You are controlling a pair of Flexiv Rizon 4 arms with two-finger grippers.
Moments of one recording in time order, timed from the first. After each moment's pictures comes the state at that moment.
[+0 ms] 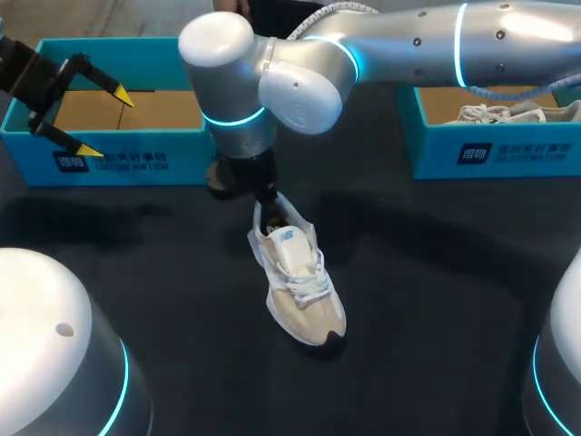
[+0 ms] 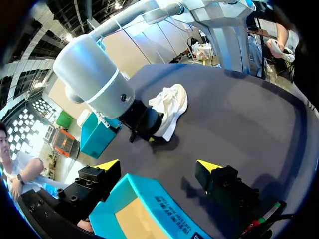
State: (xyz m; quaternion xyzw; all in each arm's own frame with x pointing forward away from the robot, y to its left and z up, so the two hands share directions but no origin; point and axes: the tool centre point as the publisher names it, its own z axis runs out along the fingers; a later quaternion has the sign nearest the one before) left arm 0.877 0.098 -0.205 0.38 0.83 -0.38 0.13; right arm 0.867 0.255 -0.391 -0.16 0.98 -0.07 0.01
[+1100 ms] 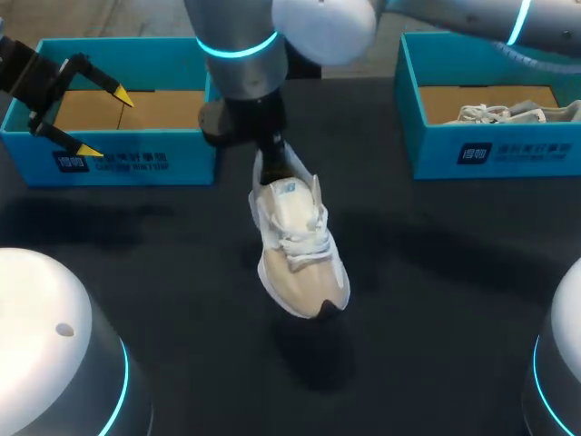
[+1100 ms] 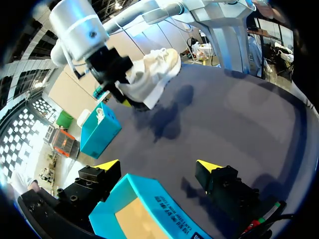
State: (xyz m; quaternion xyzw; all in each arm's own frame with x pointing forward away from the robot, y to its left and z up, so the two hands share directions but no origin) left arm 0.877 0.098 -0.205 0.38 0.83 -0.38 0.13; right arm 0.834 0.242 -0.229 -0.12 0.99 -0.06 0.07
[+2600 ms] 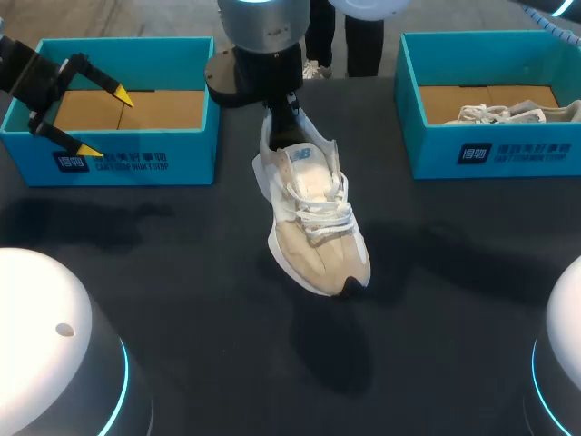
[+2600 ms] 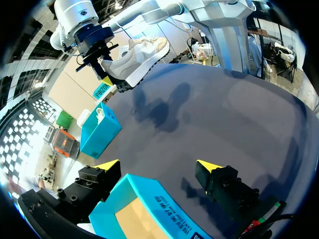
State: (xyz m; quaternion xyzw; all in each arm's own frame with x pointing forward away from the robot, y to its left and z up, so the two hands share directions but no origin) left arm 0.877 0.098 -0.205 0.38 0.83 -0.38 0.13; right arm 0.832 0.226 -0.155 -0.14 0.98 -0.04 0.10
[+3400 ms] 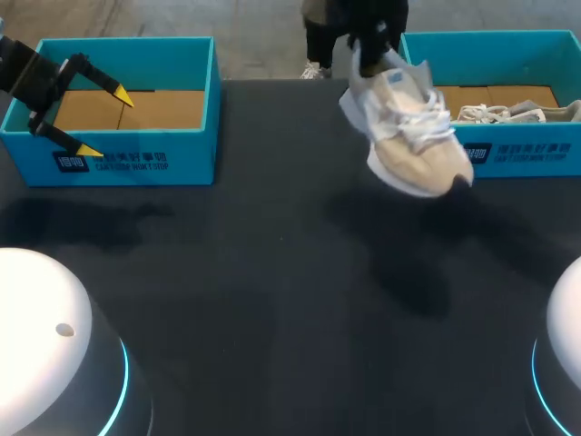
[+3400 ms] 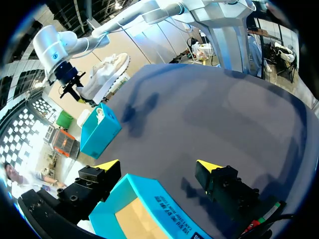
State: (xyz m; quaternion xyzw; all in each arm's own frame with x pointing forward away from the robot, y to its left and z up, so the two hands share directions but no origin) left arm 0.877 0.098 -0.205 0.38 0.83 -0.38 0.13; right arm 0.955 0.088 -0.139 -0.16 0.98 -0.07 0.08
